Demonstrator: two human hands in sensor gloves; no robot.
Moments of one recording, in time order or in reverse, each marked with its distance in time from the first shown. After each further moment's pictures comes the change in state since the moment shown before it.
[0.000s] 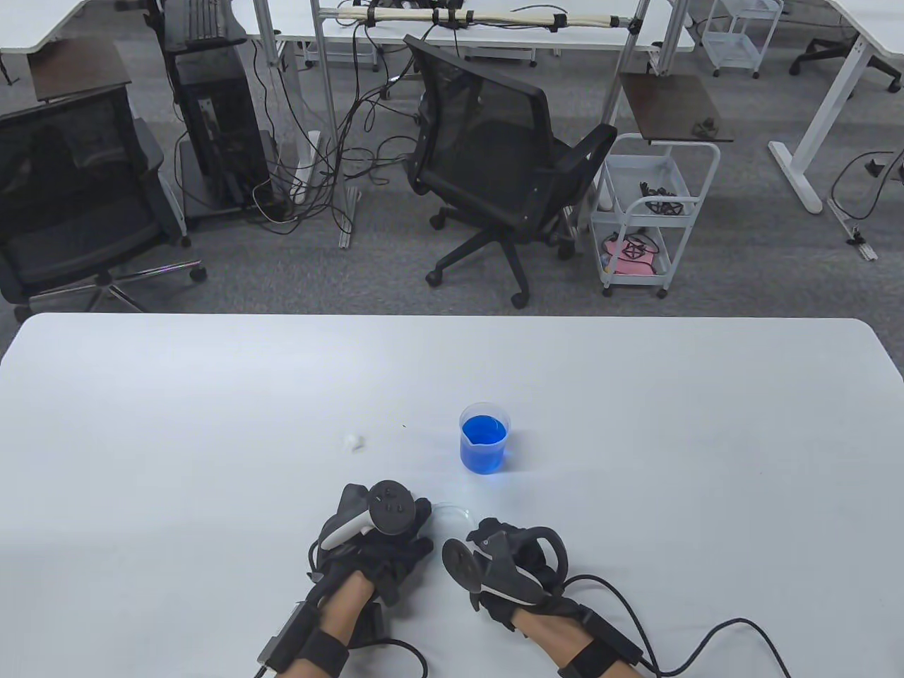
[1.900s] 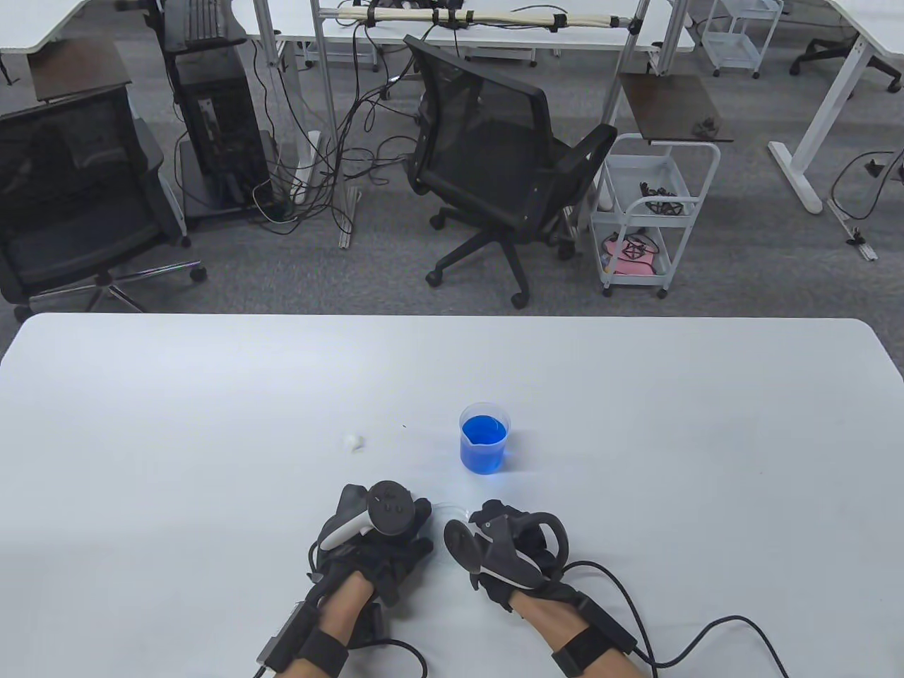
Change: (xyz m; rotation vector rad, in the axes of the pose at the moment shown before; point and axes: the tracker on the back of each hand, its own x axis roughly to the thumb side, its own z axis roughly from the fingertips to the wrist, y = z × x) left_hand 0.000 -0.001 0.000 0.002 -0.004 0.005; right_hand -0.010 0.002 -0.017 -0.040 0.058 0.022
